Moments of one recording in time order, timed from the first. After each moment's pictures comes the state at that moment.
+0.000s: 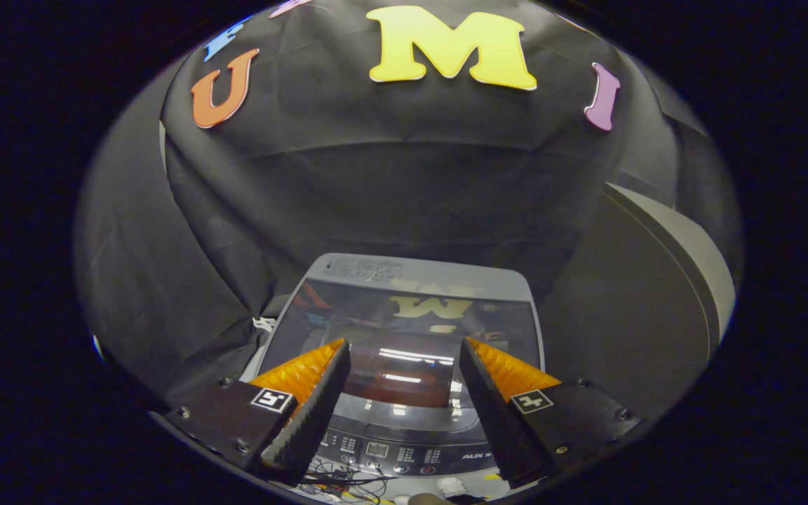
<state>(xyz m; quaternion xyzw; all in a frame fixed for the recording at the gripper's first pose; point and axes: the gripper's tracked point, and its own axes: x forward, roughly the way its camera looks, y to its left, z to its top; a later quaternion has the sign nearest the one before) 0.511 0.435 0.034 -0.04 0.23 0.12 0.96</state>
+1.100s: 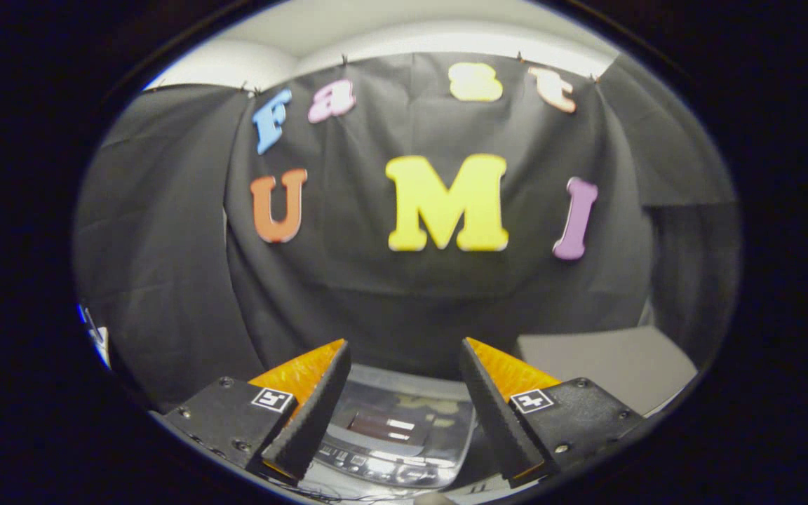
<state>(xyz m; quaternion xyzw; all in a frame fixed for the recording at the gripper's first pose) 0.322 0.322 0.281 -0.03 -0.09 0.19 0.98</state>
